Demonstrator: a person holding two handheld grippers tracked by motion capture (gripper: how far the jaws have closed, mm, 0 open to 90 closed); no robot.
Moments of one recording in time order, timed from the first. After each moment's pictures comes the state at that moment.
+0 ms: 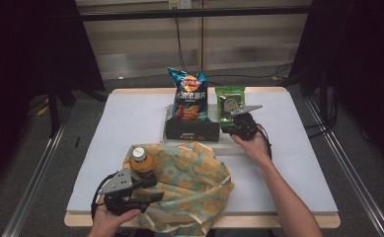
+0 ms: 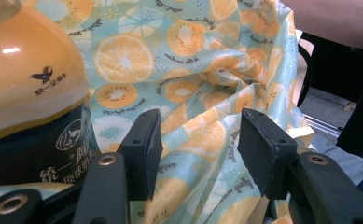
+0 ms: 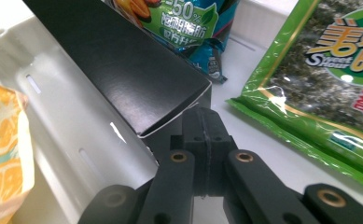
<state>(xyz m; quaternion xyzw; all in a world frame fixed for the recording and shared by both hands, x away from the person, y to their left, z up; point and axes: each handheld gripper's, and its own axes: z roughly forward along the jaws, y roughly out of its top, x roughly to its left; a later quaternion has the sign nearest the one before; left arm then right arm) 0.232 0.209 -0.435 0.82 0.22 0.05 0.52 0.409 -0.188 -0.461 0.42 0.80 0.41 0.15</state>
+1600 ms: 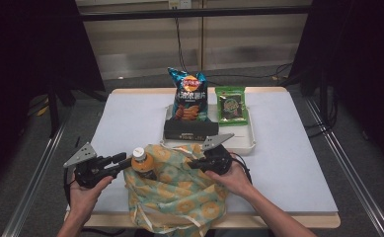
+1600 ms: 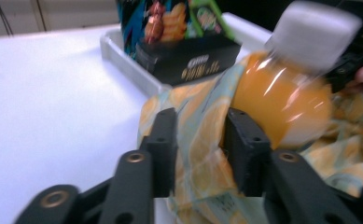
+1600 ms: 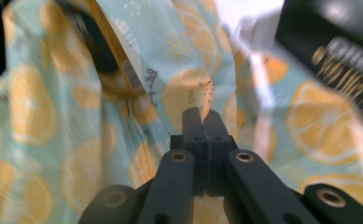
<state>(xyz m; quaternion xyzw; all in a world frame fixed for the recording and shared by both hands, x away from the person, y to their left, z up) 0.291 0.283 -0.429 0.77 0.34 0.11 0.53 0.310 -0.092 -0.454 0.26 0.85 0.45 0.04</state>
